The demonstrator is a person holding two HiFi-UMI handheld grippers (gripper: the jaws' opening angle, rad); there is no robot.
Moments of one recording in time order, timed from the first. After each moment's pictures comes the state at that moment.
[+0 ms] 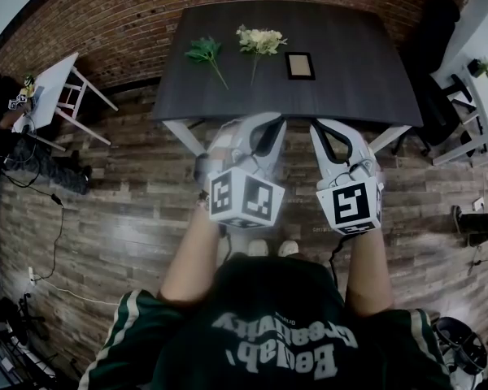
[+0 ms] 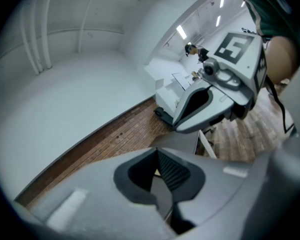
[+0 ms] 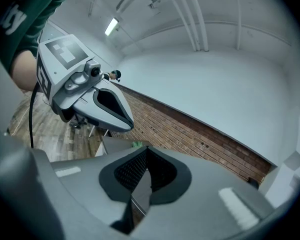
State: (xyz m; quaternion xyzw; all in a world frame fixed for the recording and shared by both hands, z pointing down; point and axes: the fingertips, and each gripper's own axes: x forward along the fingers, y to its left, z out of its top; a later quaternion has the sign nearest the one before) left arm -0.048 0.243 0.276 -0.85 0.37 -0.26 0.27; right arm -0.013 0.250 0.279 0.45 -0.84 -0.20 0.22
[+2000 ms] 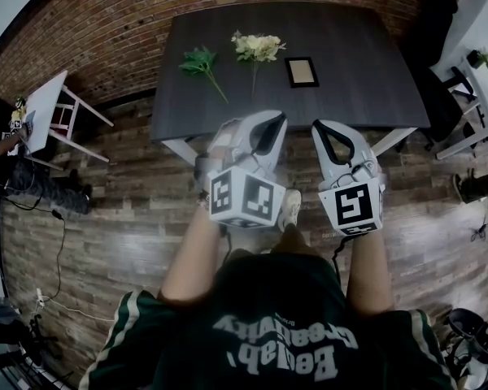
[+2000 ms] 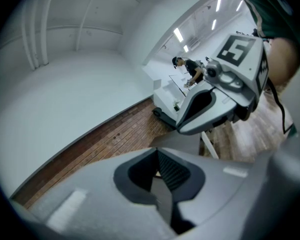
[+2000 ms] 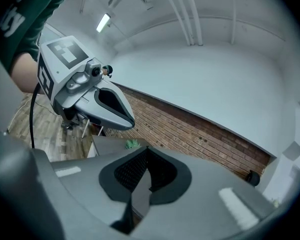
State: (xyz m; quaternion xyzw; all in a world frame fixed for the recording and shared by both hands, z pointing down) left arm -0.069 0.168 0.292 -0.86 0.34 -0.25 0.28; right arm -0.032 0.180 0.301 0.48 -0.83 -0.18 0.21
